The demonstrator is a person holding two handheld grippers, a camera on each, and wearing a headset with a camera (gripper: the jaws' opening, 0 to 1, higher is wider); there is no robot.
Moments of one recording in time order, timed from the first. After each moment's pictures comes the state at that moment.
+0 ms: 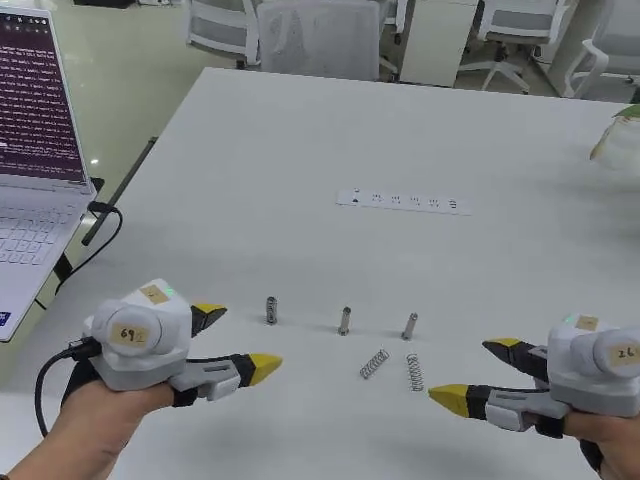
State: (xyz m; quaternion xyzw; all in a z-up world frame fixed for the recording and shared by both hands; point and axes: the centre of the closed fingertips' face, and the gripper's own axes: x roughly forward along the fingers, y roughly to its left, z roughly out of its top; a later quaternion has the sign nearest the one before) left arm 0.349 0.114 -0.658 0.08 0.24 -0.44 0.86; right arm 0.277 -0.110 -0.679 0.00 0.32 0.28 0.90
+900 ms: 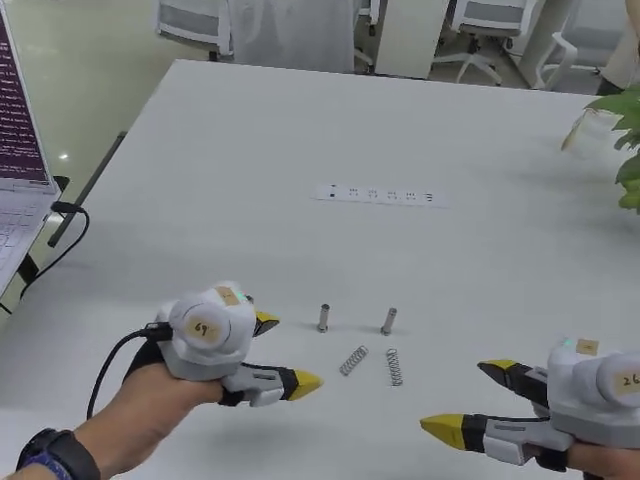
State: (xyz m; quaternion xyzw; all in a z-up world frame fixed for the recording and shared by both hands) left arm 0.328 0.026 -0.692 0.13 0.26 -0.55 0.78; right arm 0.239 -0.115 -0.681 0.01 0.34 0.27 0.90
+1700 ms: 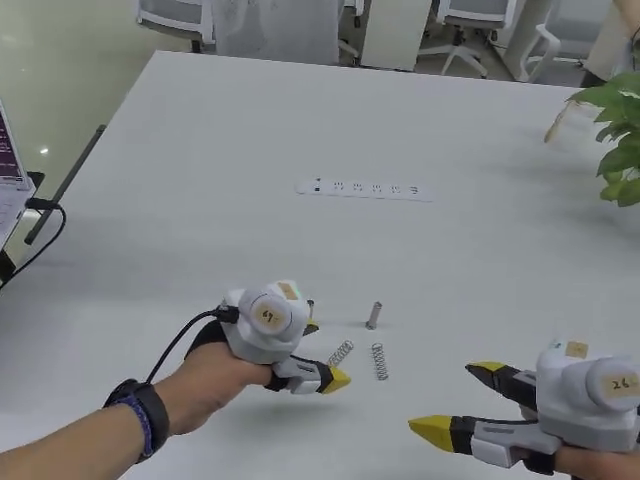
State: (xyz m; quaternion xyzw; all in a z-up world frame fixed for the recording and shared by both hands) left arm 0.328 -0.040 -0.733 0.16 0.28 -0.59 0.74; right arm 0.230 -0.115 -0.681 0.03 0.34 0.26 0.90
